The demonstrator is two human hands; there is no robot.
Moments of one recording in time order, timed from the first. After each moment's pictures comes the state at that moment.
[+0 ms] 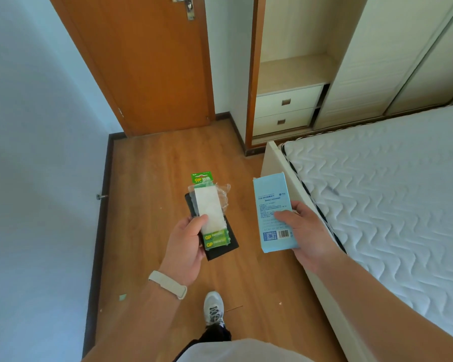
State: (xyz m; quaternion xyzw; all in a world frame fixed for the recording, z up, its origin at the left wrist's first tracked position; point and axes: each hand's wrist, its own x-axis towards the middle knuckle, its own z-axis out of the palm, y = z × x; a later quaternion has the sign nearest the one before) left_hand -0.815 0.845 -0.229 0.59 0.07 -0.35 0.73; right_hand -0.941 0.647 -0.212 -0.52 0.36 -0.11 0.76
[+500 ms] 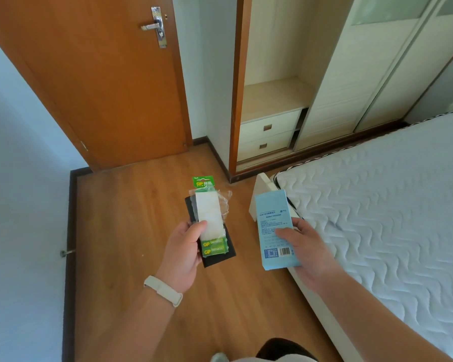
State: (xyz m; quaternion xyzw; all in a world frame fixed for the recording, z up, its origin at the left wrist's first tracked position) left_hand -0.589 0.768 -0.208 0.61 -0.03 -0.40 0.68; right_hand -0.754 0.597 -0.206 -0.49 0.42 -0.18 0.74
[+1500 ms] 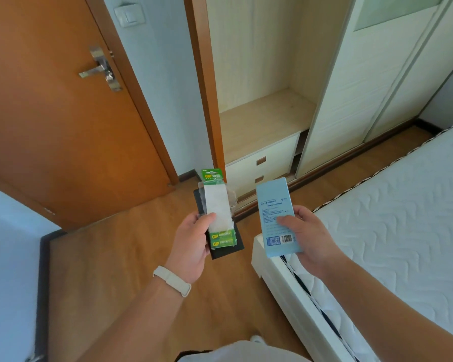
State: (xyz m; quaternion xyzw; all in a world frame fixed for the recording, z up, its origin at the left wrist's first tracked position) left_hand -0.350 0.379 -0.187 0.63 -0.04 -0.42 0.65; right_hand -0.514 0.230 -0.197 -0.49 0.44 -0.20 0.72
